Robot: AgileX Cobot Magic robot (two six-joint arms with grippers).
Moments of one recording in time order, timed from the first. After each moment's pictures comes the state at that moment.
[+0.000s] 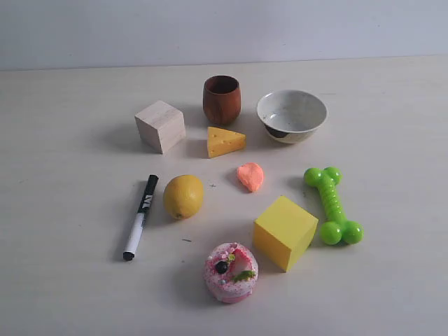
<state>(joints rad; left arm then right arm) 0.02 0.01 0.00 0.10 0.37 -0.22 -0.08 0.01 0.00 0.00 0.34 -0.01</state>
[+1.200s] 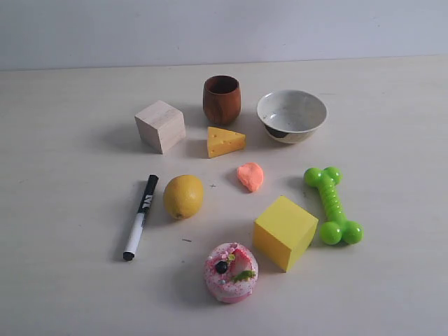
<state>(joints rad) 0.02 0.01 0.00 0.10 0.37 -0.22 -0.08 0.01 0.00 -0.02 0.03 -0.01</state>
